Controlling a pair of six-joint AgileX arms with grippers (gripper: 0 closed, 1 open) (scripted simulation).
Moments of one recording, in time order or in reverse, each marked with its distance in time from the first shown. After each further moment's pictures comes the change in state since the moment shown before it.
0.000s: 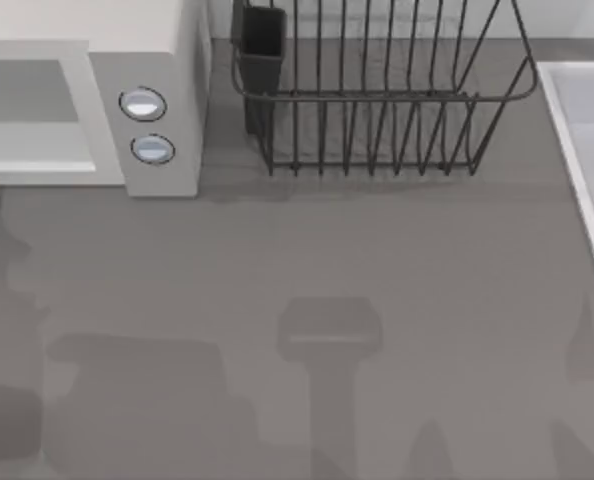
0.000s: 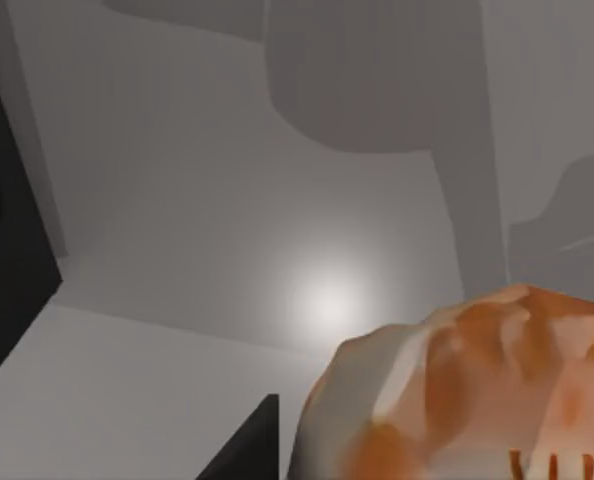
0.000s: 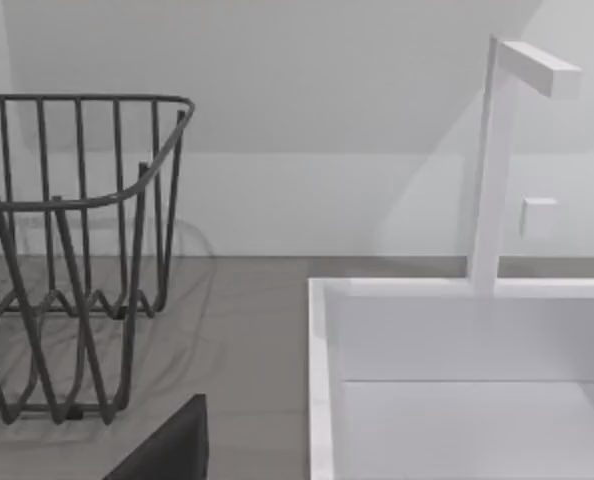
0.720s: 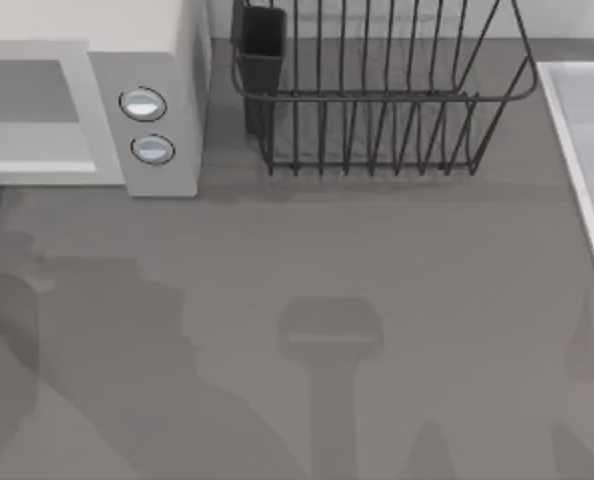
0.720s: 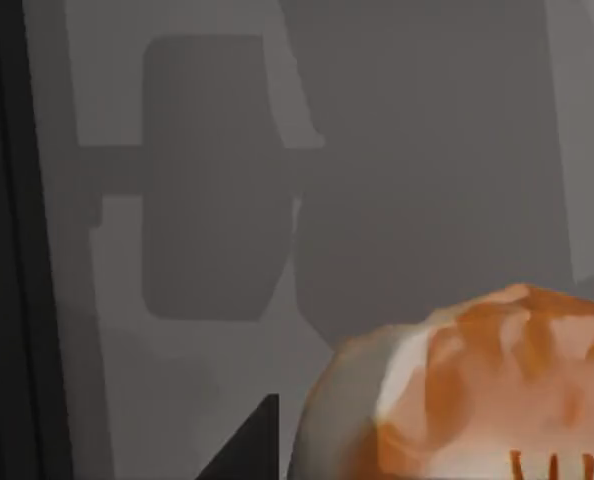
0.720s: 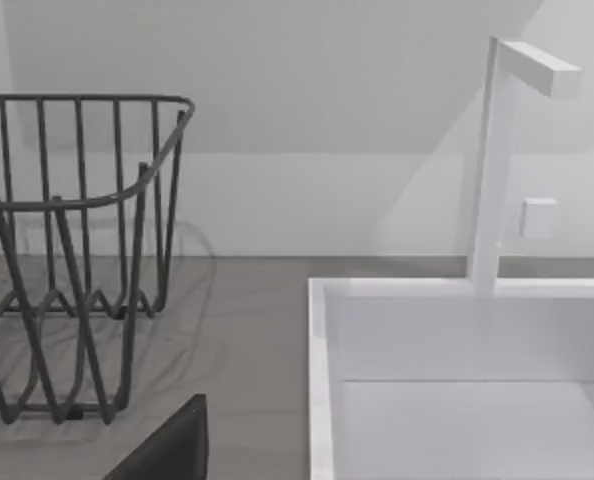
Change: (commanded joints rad) left arm 0.005 0.188 -0.035 0.559 0.070 -0.073; right arm 0.000 0.000 0.000 0.000 0.000 0.000
